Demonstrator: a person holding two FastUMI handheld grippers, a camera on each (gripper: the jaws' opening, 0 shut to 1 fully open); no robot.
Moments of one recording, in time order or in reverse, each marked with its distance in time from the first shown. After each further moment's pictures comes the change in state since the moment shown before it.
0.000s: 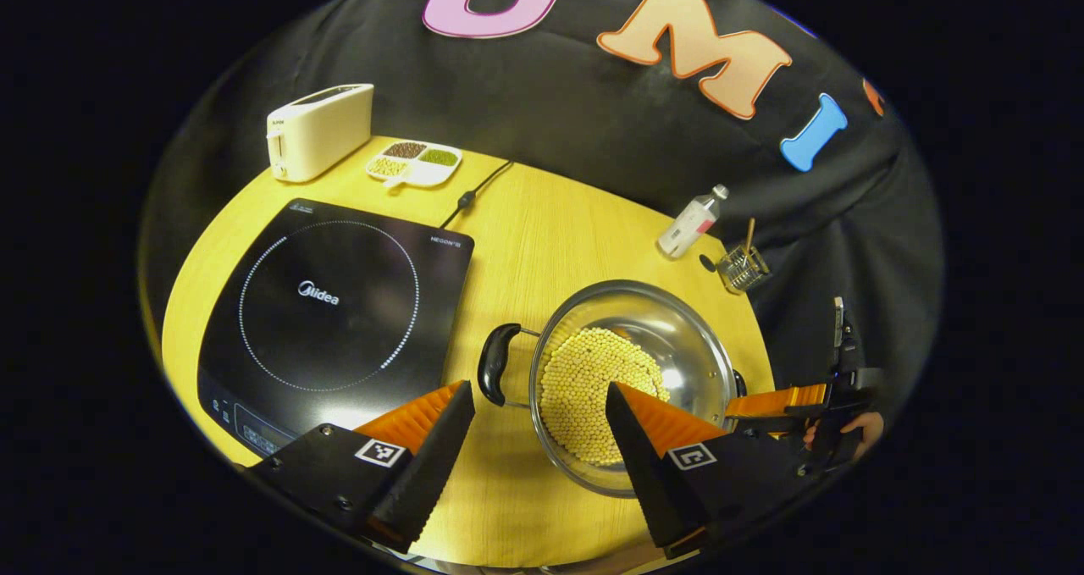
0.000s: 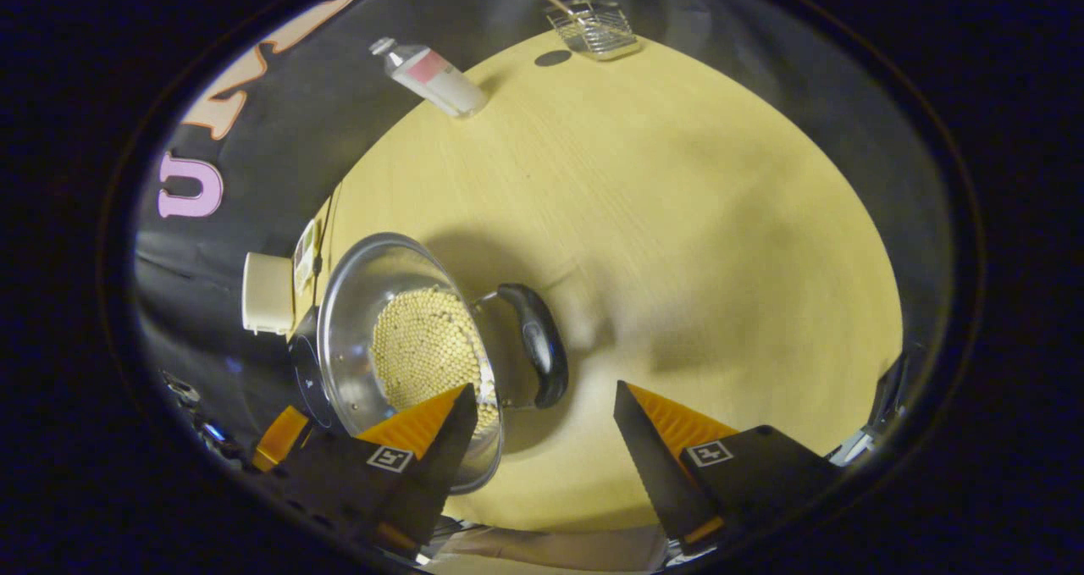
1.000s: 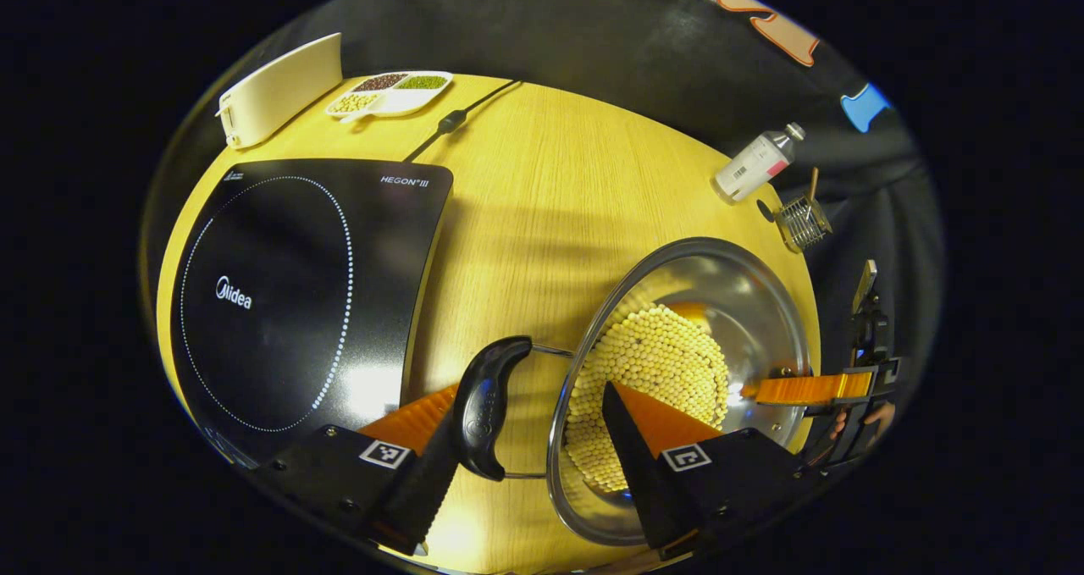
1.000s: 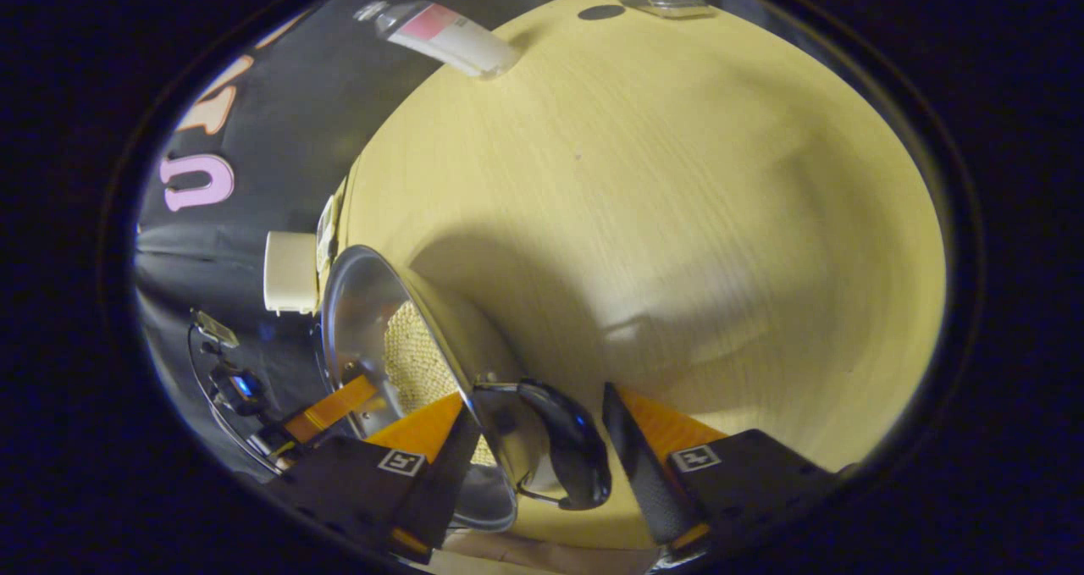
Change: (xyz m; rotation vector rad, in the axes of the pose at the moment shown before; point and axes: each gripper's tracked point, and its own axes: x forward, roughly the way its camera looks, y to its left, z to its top) left arm 0.089 0.026 -0.024 0.017 0.254 0.082; right arm 0.064 0.025 0.018 -0.067 0.130 0.124
